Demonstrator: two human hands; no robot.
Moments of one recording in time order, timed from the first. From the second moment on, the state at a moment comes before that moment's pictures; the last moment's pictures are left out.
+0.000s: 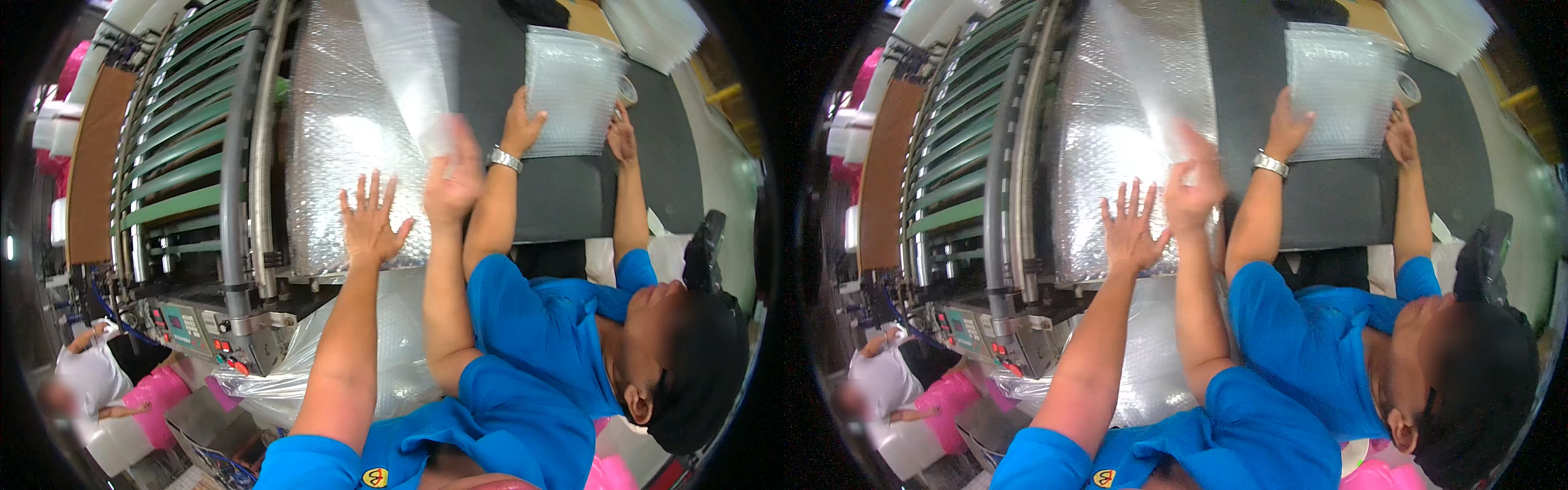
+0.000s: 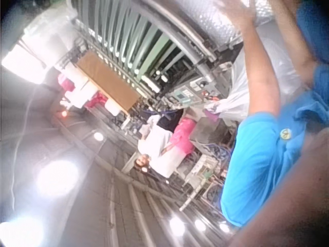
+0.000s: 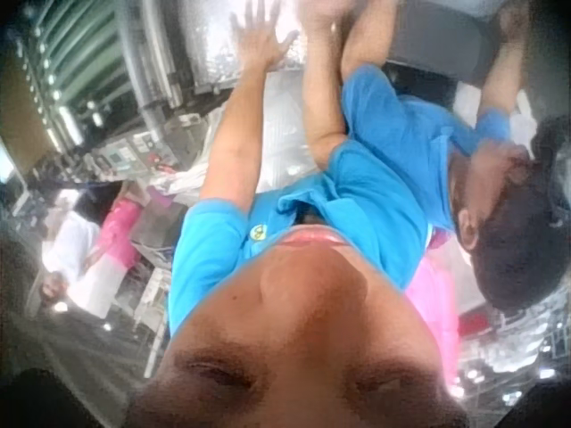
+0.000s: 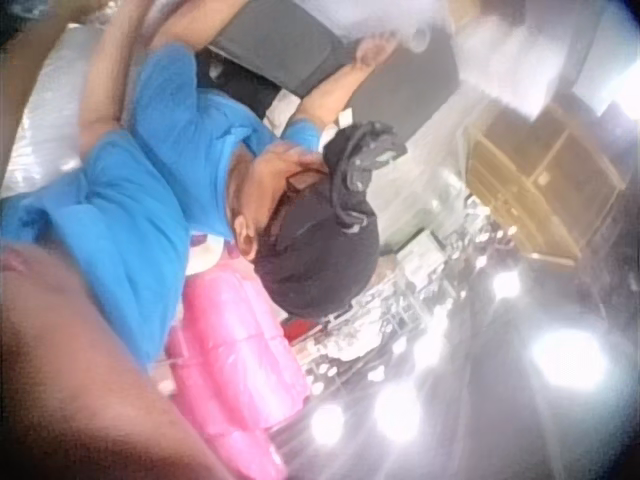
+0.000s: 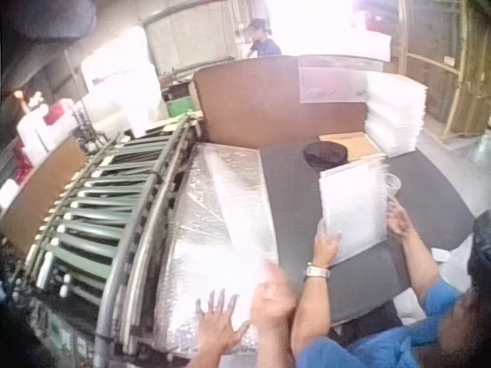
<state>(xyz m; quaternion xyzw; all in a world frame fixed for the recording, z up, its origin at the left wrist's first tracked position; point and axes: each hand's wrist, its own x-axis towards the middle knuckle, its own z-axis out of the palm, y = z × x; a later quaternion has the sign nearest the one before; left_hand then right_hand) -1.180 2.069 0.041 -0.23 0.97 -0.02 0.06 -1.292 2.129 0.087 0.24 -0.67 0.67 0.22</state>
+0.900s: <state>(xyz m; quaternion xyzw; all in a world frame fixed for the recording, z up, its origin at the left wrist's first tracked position) -1.179 2.064 0.041 -0.26 0.96 -0.02 0.05 -1.460 2.161 0.059 -0.20 -0.88 0.34 0.25</state>
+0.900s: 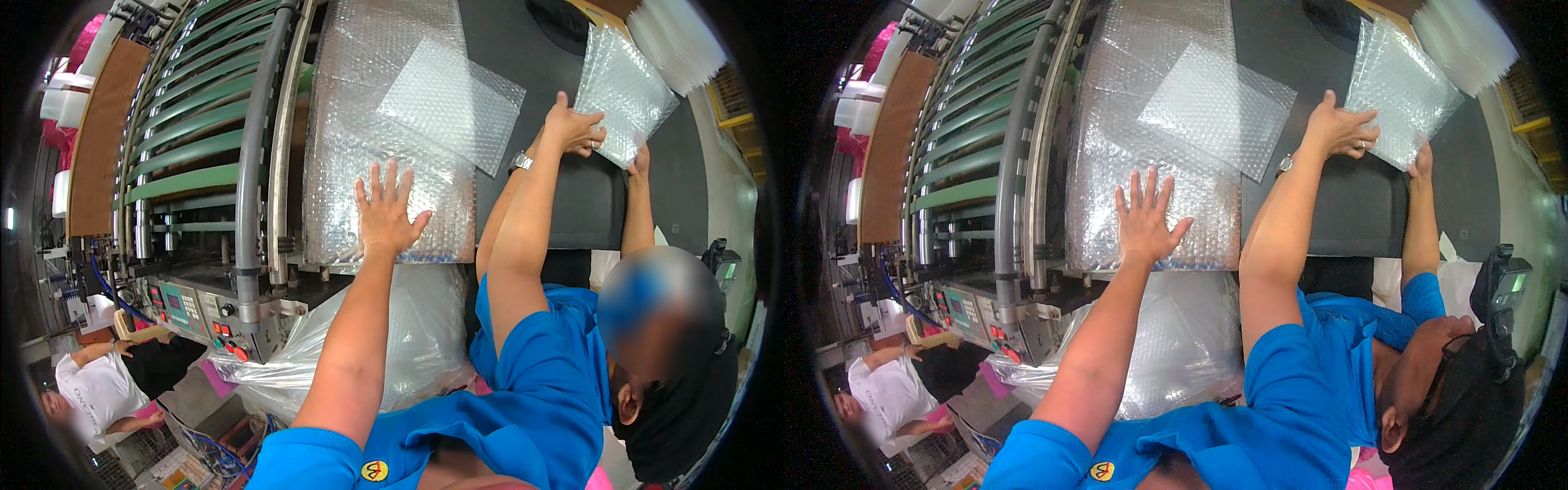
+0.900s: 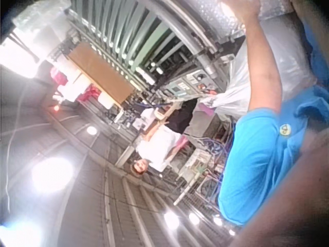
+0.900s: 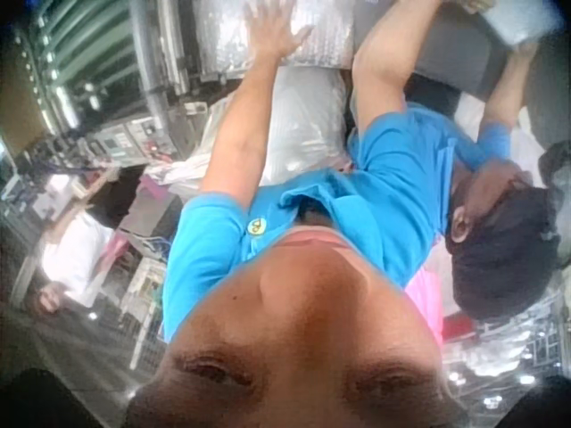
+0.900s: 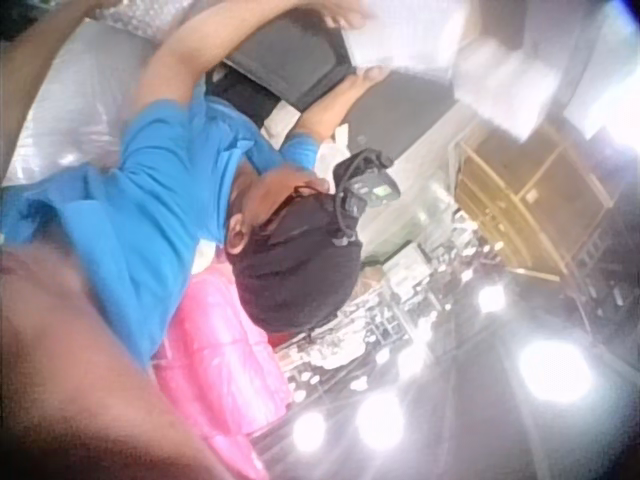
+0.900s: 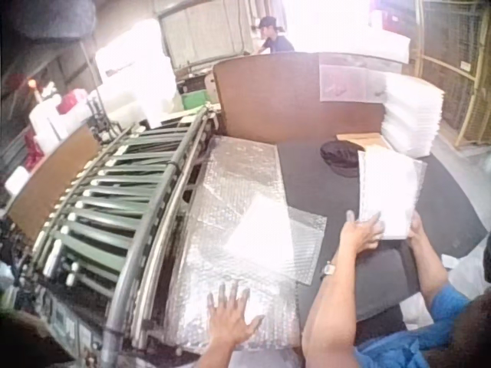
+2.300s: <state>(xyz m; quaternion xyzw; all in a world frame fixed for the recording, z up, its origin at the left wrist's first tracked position) -1.177 2.063 0.050 -0.26 0.96 0.02 0.07 -1.281 2.087 0.148 0.12 -0.27 0.94 -0.15</state>
